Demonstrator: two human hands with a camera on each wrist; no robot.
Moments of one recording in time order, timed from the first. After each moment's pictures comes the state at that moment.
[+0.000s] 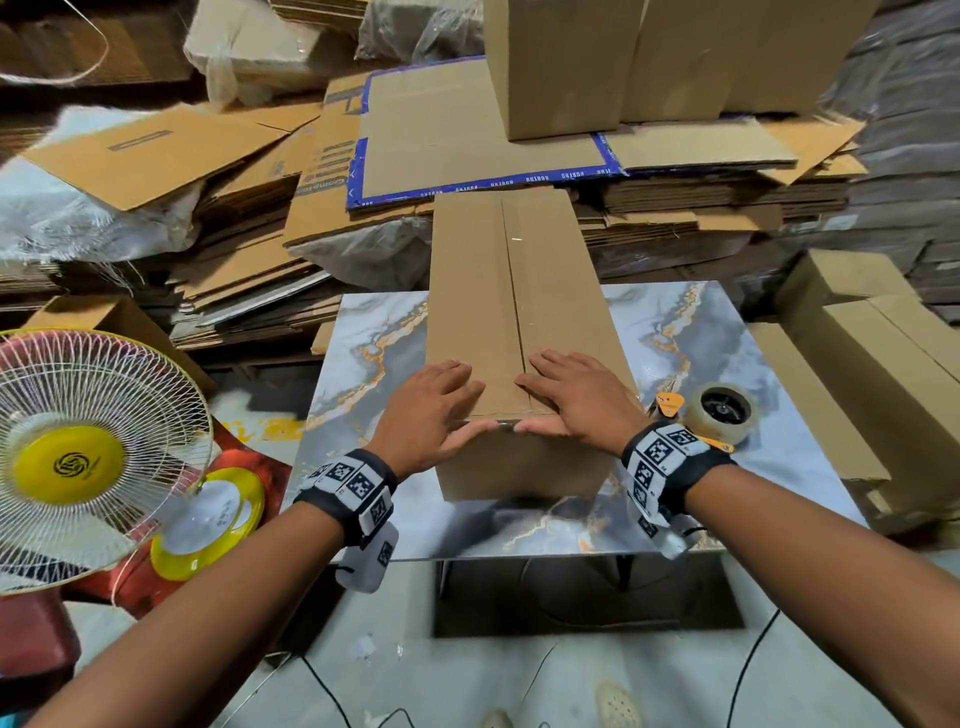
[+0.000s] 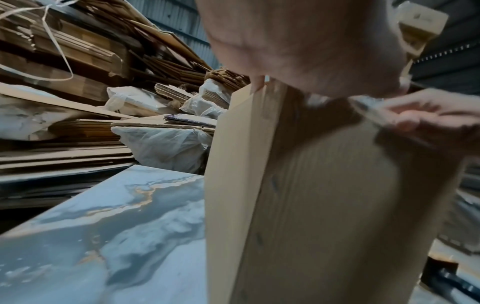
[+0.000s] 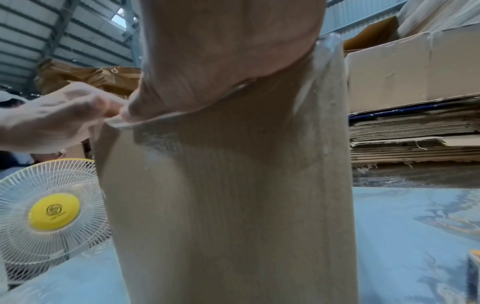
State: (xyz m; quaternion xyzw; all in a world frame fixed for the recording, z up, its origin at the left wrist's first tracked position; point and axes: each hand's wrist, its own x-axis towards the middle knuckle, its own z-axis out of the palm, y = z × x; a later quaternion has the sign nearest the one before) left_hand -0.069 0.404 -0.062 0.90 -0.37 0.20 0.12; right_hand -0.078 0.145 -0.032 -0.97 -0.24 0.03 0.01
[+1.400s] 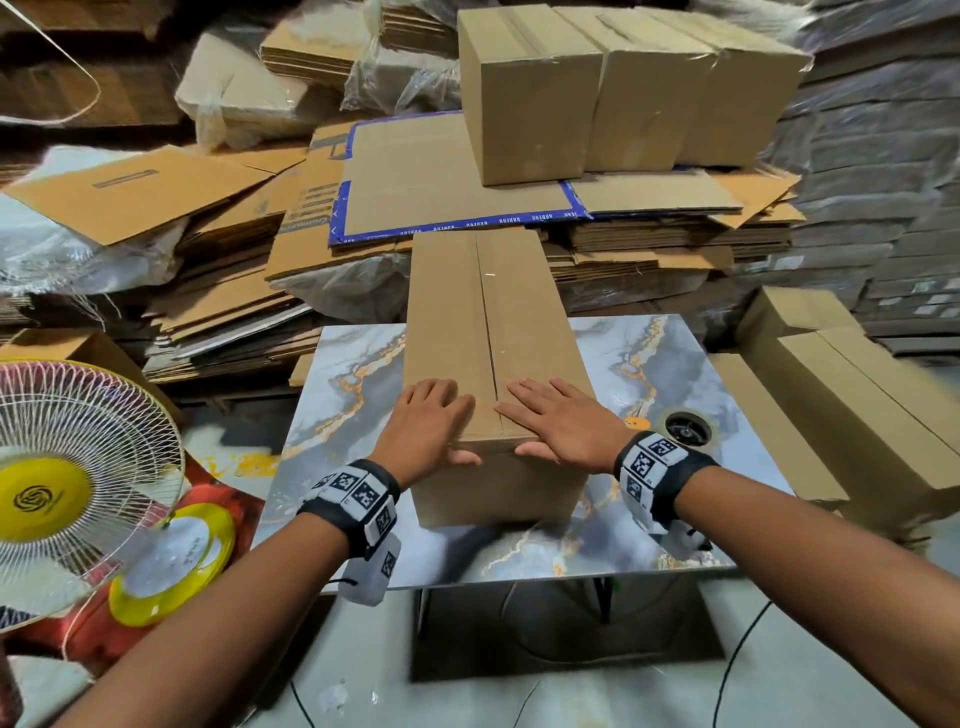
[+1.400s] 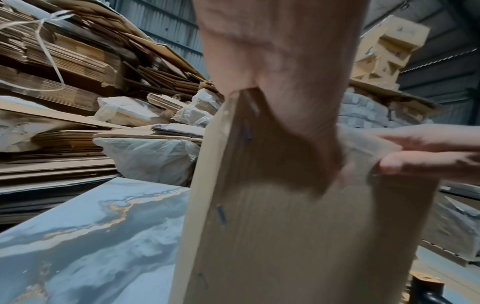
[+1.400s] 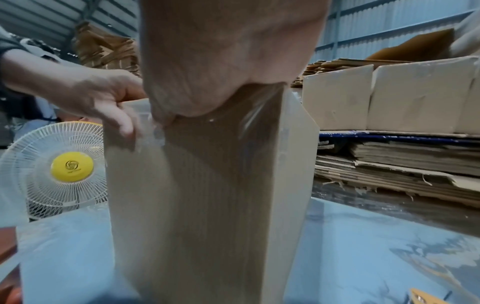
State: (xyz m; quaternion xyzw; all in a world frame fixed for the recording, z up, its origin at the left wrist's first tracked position) left_hand -0.062 0.373 -0.052 0.95 -0.31 0.09 0.00; right_hand -0.078 0.116 -0.034 -0.94 -0.32 0.04 -0.07
